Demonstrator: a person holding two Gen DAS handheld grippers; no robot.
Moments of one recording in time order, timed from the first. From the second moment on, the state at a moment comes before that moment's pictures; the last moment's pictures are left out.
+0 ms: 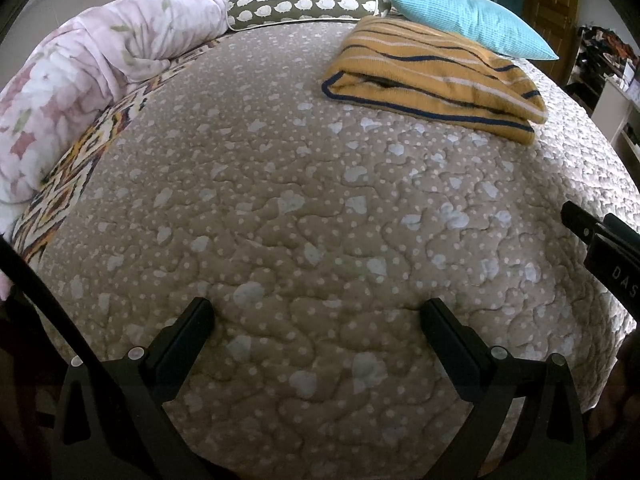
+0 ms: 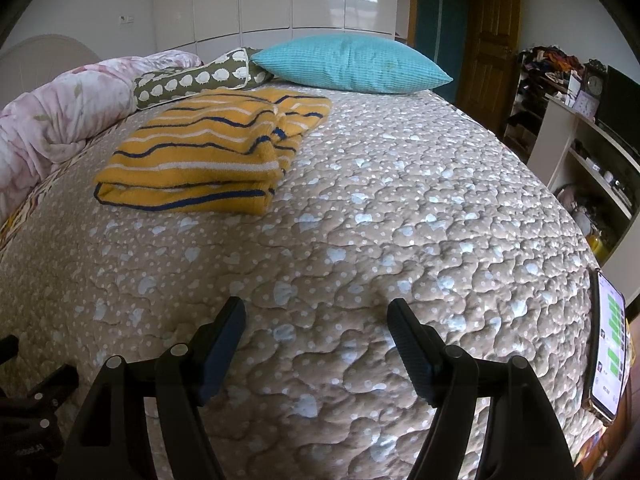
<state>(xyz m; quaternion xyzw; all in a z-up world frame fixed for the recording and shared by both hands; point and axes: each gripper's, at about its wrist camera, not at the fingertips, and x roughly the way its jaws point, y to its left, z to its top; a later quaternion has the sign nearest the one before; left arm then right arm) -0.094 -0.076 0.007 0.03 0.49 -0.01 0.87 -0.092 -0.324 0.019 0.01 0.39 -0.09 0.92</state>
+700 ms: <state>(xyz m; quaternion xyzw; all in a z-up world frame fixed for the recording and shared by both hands) -0.094 -0.075 0.005 0.03 0.47 -0.02 0.88 -0.092 -0.316 0.017 0.00 0.39 -0.08 0.92</state>
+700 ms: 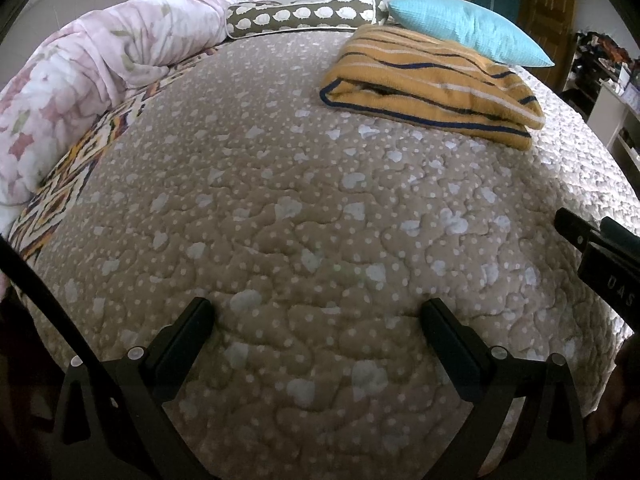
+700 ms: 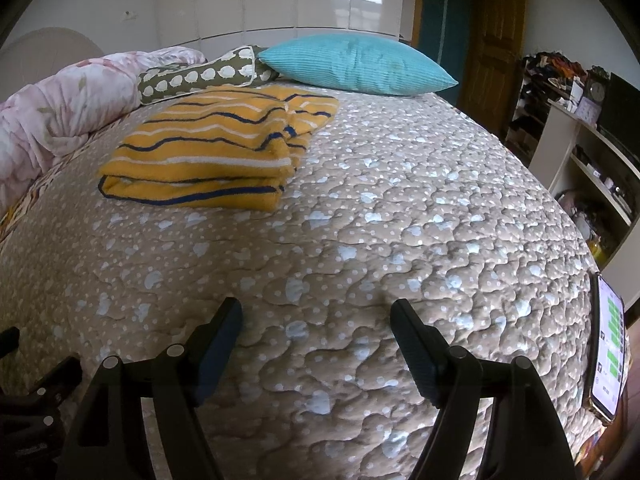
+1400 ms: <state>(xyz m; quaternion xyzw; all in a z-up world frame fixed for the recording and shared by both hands) -0.100 -0.073 0.019 0.03 0.42 -0.02 0.90 -0.119 -0.296 0.017 -0.03 0.40 -0.09 0.91</state>
